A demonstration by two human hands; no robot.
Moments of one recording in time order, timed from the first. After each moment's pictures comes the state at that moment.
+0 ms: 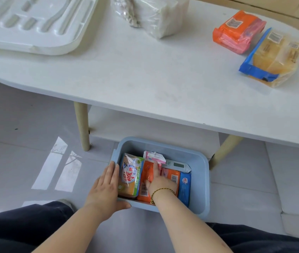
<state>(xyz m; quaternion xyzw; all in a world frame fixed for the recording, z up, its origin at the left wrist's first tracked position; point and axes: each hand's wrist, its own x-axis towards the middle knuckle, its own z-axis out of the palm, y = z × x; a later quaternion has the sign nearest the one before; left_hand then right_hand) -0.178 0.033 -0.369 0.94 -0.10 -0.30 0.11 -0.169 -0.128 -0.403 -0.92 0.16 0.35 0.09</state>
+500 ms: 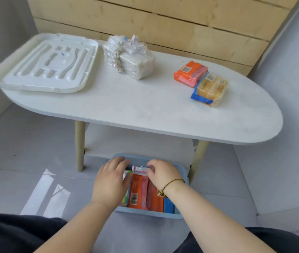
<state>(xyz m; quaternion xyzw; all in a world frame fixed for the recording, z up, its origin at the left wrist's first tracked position) -0.184 -0.001 -0.269 0.96 -0.15 -0.02 0.23 -0.187 -0.147 -0.245 -0.96 0.07 0.16 0.20</state>
